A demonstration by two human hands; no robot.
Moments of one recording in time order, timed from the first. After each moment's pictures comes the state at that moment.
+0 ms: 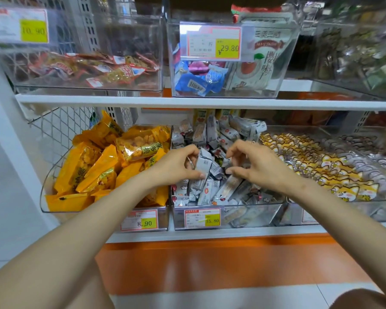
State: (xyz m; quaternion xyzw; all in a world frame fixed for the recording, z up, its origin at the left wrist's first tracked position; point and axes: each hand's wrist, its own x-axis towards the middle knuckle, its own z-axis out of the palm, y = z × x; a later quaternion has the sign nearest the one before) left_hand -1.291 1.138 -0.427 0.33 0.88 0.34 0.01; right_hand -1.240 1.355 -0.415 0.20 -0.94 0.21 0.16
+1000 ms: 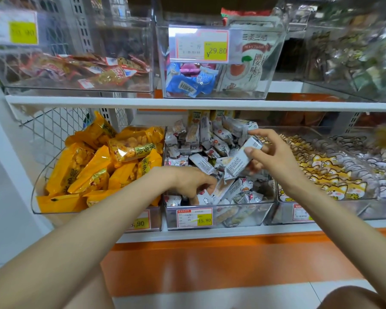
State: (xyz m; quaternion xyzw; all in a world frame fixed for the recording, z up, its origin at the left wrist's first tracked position) left_hand -1.296 1.181 -0.429 0.46 0.86 0.00 0.21; right_hand -1.216 1.373 -0.411 0.03 -0.79 0.58 0.19
